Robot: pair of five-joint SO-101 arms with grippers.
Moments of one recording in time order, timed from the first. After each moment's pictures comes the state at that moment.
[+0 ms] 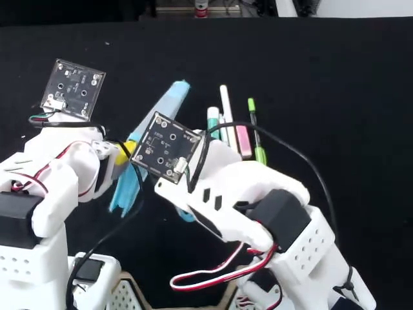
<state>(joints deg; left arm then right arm) 1.3 -49.3 3.2 94.4 -13.4 -45.4 -44.3 15.0 71.4 20.8</state>
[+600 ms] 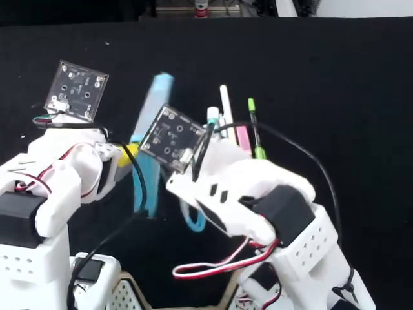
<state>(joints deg) 1.4 -49.8 5.7 94.1 -13.2 -40.7 -44.3 15.0 76.0 20.8</state>
